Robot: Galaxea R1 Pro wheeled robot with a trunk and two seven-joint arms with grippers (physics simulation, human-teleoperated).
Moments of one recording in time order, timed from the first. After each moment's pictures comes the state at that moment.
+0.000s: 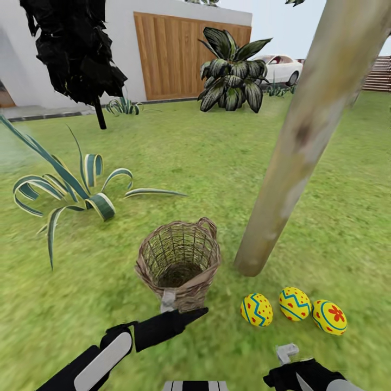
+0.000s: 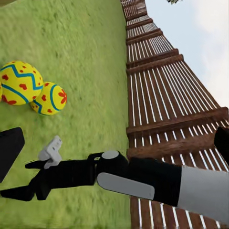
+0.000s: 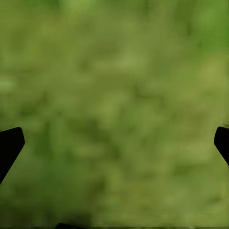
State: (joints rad) left arm -0.41 0.26 -0.74 -1.21 1.27 0.39 -0.56; right arm -0.60 -0.13 -0.17 -0.06 0.38 0.17 0.29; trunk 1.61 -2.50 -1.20
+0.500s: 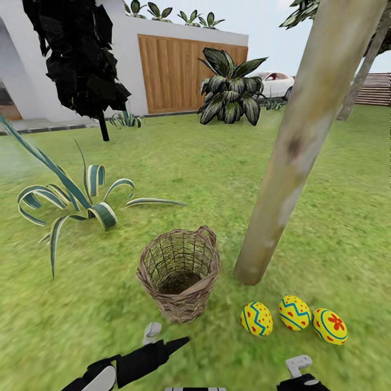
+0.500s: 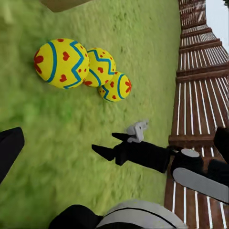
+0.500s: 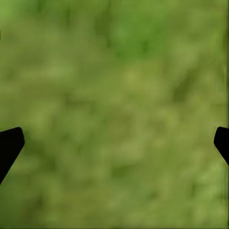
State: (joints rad) left arm -0.33 0.28 -0.76 -0.95 1.27 0.30 -0.56; right arm -0.52 -0.12 -0.17 -0.06 0.38 0.04 0.02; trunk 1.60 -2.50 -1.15
